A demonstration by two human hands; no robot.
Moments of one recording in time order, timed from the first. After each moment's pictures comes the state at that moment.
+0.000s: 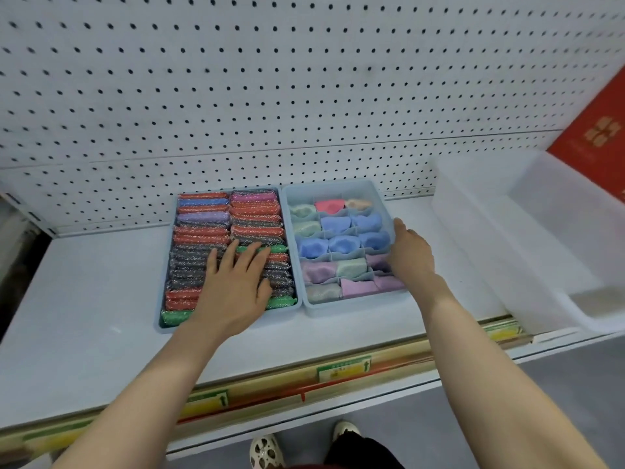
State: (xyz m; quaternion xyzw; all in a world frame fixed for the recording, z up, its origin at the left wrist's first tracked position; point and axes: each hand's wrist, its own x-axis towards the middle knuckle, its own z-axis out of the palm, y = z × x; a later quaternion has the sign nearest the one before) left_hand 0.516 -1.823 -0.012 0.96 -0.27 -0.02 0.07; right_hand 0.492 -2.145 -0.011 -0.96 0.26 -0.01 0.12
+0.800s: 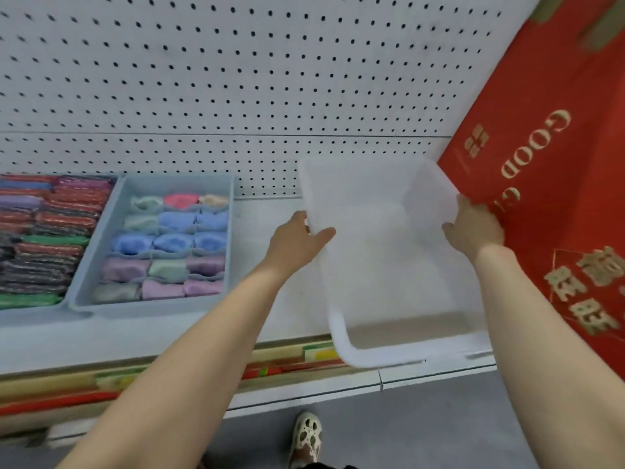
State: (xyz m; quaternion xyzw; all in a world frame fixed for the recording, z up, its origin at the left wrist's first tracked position) left_hand 0.475 -2.250 0.035 0.85 -0.05 -0.19 0.49; right_hand 0.427 -2.550 0.059 -0.94 0.33 0.03 0.04
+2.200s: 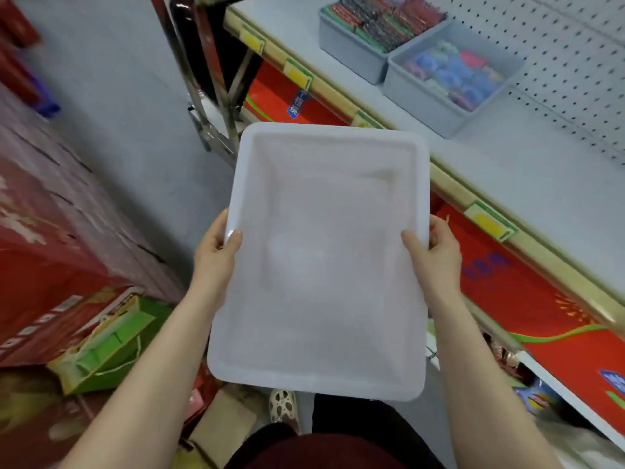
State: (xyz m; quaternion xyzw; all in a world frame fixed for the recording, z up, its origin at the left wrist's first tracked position) left_hand -0.066 -2.033 -0.061 0.59 0.41 0.21 0.66; right_hand 0.126 -2.285 -0.043 -0.86 -0.07 0.08 0.50
